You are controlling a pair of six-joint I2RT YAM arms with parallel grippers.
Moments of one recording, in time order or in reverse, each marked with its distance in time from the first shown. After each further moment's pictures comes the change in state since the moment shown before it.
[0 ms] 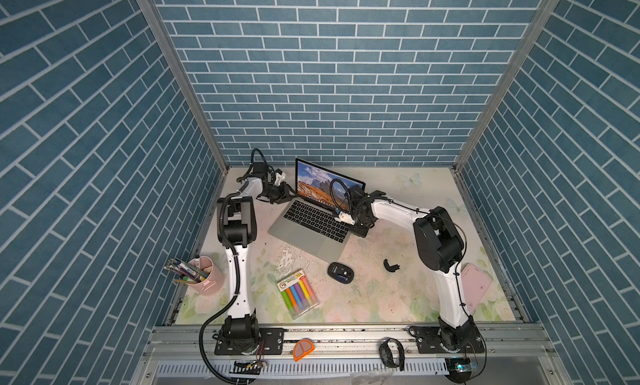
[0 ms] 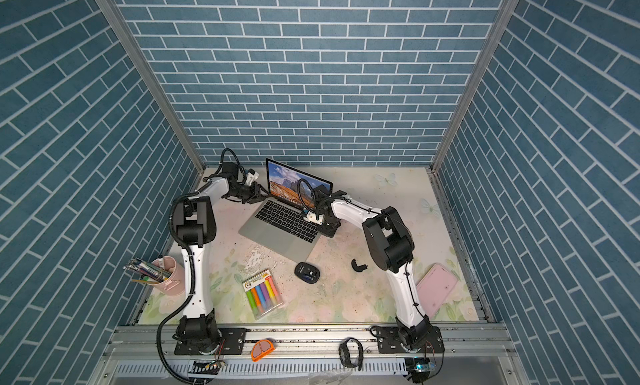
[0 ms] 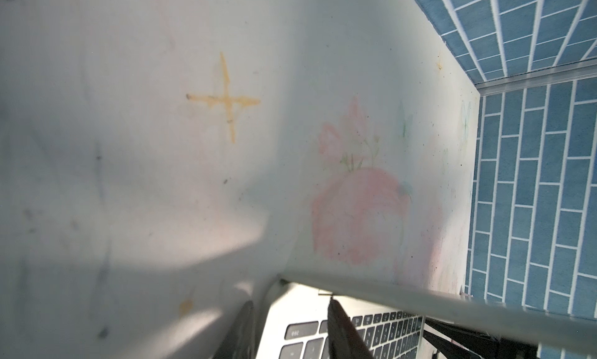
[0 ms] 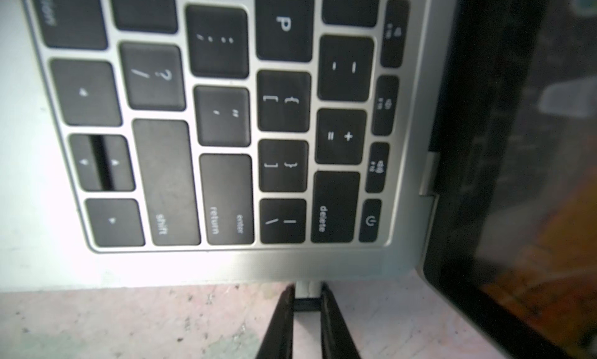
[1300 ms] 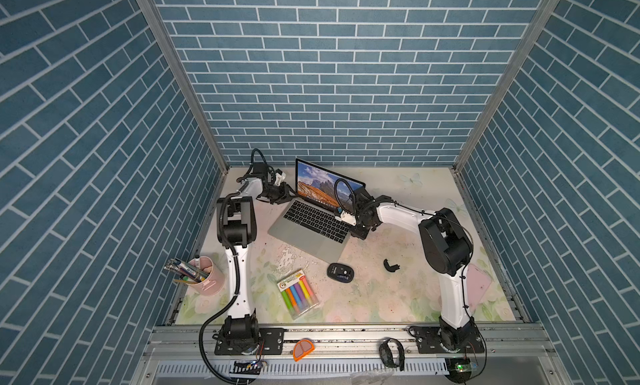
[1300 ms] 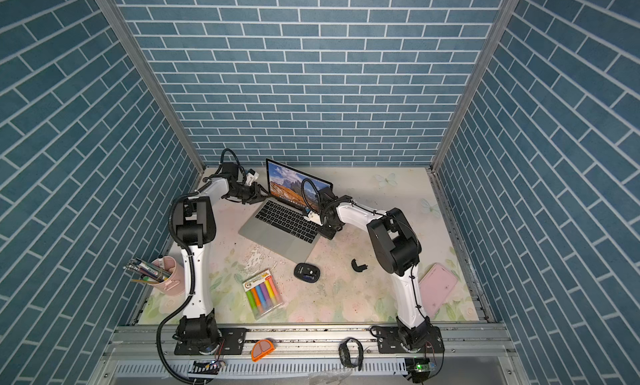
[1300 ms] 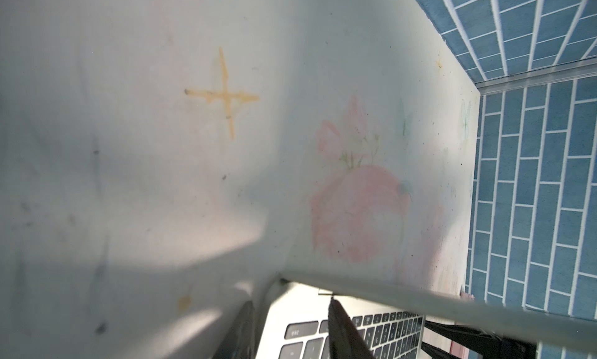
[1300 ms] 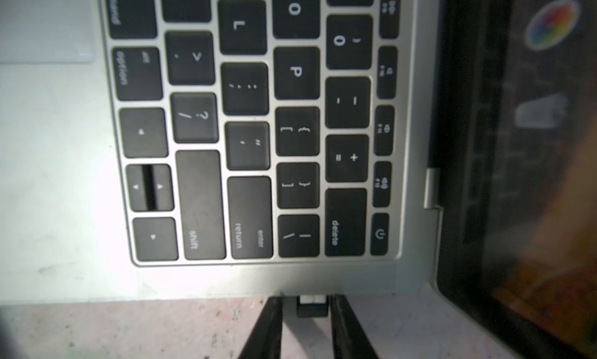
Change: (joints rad) left arm 0.001 -0.012 -0.016 -0.002 -0.006 0.000; right arm -0.018 -0.078 -0.151 0.178 -0.111 0.067
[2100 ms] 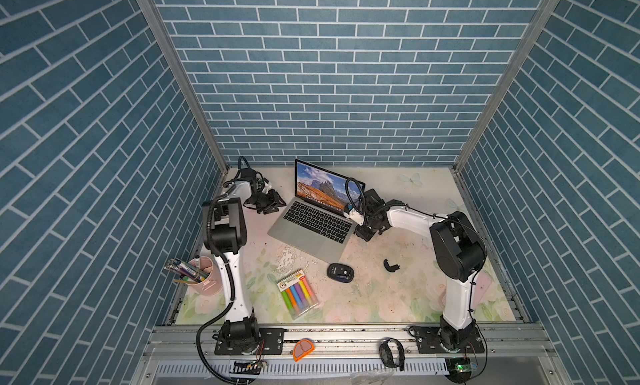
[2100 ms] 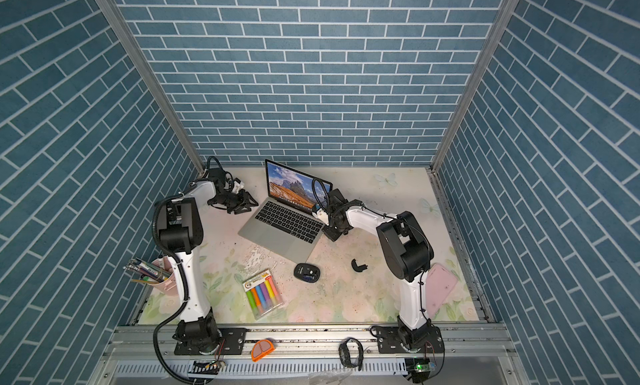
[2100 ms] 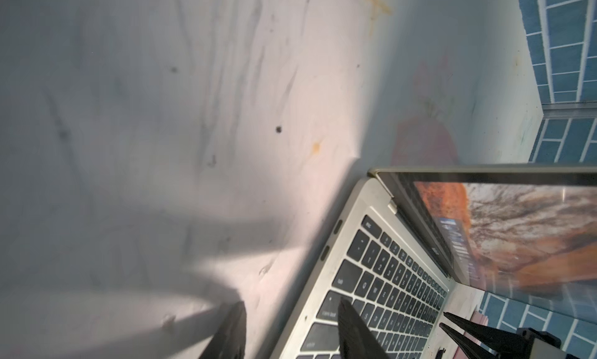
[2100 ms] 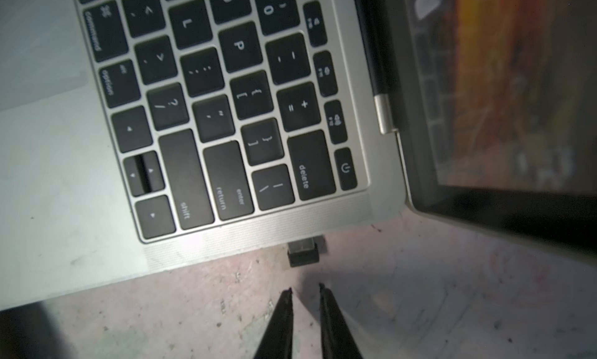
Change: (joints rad) left arm 0.084 -0.192 -0.253 -0.048 -0.146 -0.041; right arm -0.042 -0.095 -0.148 0.106 -0.051 0.200
